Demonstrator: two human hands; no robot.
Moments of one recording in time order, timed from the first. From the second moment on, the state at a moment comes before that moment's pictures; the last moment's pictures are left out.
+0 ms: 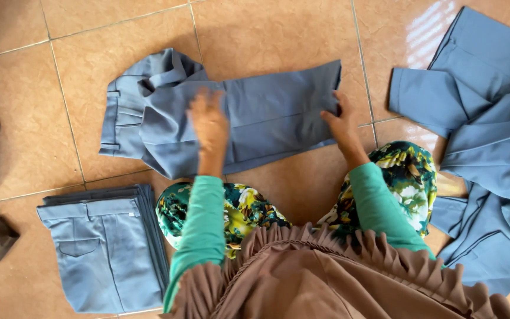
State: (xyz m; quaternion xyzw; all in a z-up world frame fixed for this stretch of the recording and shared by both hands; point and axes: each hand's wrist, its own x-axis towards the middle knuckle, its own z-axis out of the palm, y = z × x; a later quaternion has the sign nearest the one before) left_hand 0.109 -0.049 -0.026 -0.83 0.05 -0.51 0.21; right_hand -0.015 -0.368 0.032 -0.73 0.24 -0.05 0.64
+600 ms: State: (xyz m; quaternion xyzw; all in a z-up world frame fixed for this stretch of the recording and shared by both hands) left_hand -0.008 -0.083 -0.077 -0.94 0.00 -0.05 -0.35; right_hand -0.033 -0.432 -0.106 -0.85 0.40 0.08 0.34
